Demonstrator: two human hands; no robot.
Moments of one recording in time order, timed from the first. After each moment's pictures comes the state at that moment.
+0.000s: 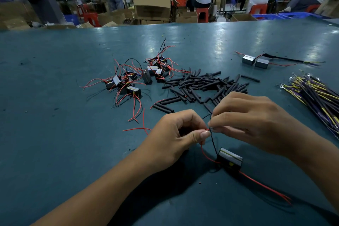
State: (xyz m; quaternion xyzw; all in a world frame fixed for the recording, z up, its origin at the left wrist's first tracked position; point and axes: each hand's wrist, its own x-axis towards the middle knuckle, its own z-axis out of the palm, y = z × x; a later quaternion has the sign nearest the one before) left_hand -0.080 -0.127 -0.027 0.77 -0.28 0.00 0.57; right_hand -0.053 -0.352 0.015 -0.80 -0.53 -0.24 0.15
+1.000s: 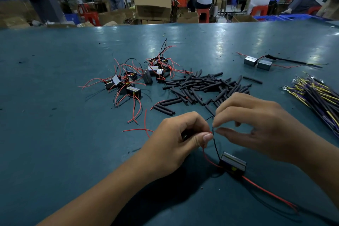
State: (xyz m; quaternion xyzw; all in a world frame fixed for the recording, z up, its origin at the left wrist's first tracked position) left_hand -0.086 -0.128 -0.019 0.81 -0.29 0.04 0.51; right_hand -0.056 -0.351 0.016 -0.83 -0.47 -0.18 0.23
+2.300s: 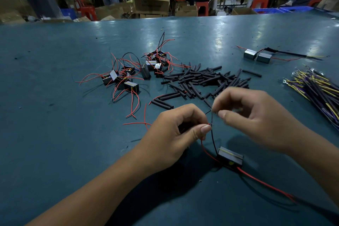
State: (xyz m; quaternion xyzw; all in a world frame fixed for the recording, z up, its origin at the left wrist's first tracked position) left_hand -0.086 -0.129 -0.019 0.79 -0.30 0.05 0.53; right_hand -0.061 -0.342 0.016 -0.84 -0.31 -0.03 0.44
